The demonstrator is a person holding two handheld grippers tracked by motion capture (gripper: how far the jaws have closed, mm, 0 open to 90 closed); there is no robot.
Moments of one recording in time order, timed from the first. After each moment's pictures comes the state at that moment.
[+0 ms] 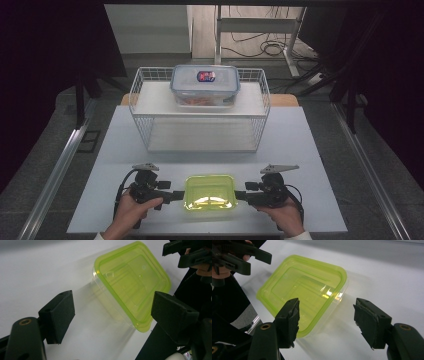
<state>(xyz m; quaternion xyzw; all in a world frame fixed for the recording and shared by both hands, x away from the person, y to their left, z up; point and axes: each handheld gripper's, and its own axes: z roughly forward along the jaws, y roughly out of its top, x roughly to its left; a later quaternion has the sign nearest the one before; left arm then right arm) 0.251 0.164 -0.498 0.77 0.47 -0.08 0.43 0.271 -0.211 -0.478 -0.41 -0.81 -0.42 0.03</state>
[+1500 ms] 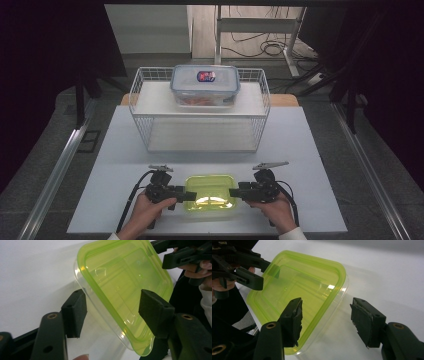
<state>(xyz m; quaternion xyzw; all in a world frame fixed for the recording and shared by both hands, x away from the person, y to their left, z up) 0.264 0.135 -0.520 0.76 0.47 -0.13 0.43 0.290 -0.197 -0.499 -0.43 -0.81 -0.40 0.07</state>
